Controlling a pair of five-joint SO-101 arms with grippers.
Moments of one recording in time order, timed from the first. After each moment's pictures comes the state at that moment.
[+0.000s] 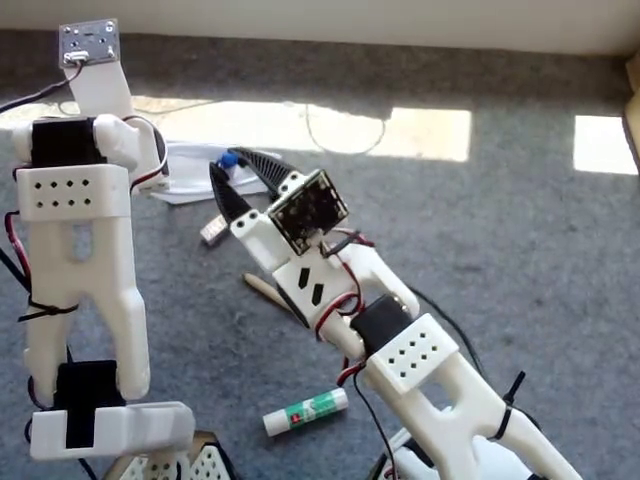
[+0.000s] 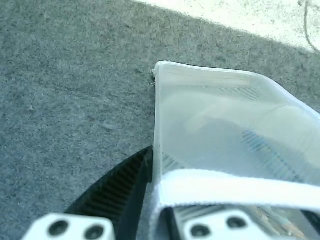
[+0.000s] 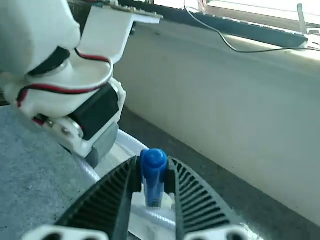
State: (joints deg) left arm -10.6 -4.7 -14.5 93.8 13.5; right arm -41.1 -41.8 48.9 0.7 12.3
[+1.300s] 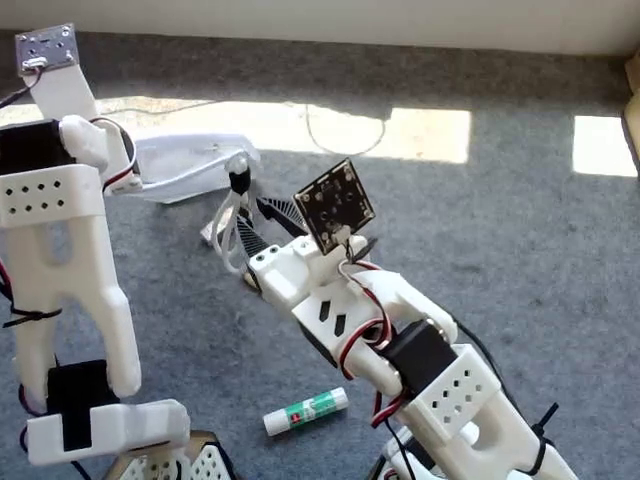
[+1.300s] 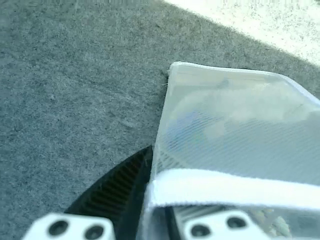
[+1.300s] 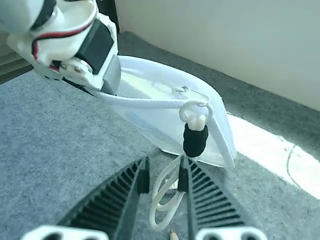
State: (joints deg) left arm -19.9 -6.1 -14.3 93.8 13.7; right arm -43.7 -53.9 41.6 36.5 -1.8
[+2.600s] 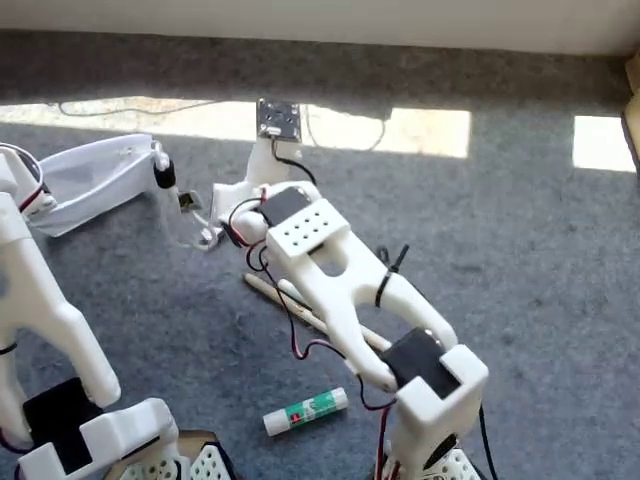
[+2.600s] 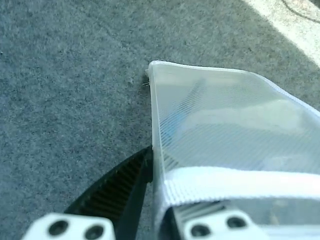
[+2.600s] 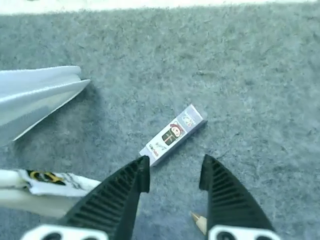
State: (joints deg) left arm -36.3 -10.6 -11.6 93.8 13.5; right arm -40.3 13.6 -1.2 47.3 -36.0
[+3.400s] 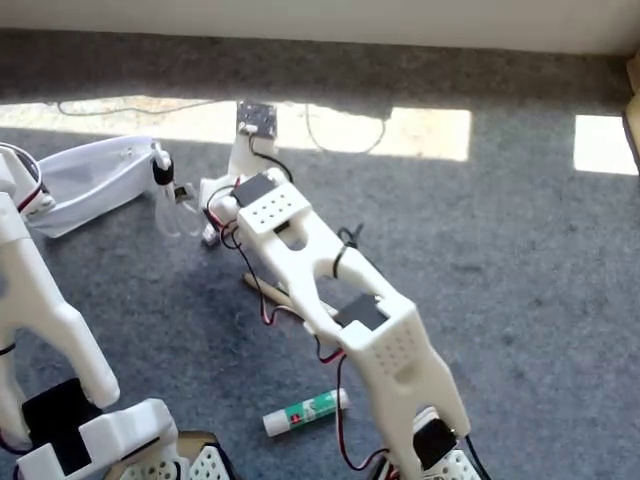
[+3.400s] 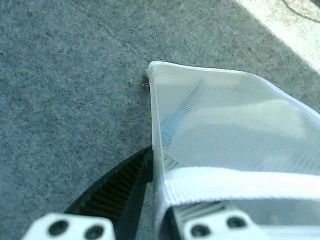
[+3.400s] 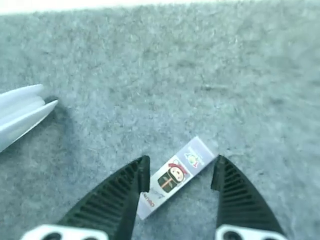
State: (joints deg) left arm -36.3 -10.6 -11.6 93.8 13.5; right arm -40.2 39.6 -25.6 49.5 -37.1
